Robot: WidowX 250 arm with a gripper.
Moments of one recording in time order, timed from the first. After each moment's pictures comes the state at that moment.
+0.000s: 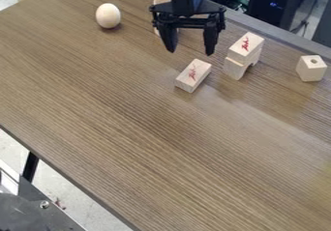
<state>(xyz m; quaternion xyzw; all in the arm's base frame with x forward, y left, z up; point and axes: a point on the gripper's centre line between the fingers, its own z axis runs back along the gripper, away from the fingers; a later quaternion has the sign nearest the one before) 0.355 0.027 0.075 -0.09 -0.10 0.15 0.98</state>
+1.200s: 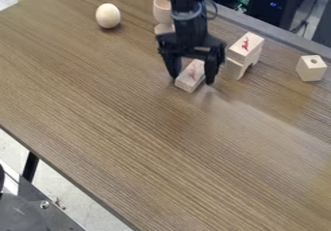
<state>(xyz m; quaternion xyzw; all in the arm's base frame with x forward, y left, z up) 0.353 0.016 0.026 -0.08 -0.09 0.10 0.99</state>
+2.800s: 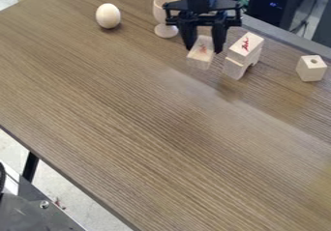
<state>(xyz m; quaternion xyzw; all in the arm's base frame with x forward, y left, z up) 0.359 0.003 0.085 -0.11 -0.08 0.16 0.98</state>
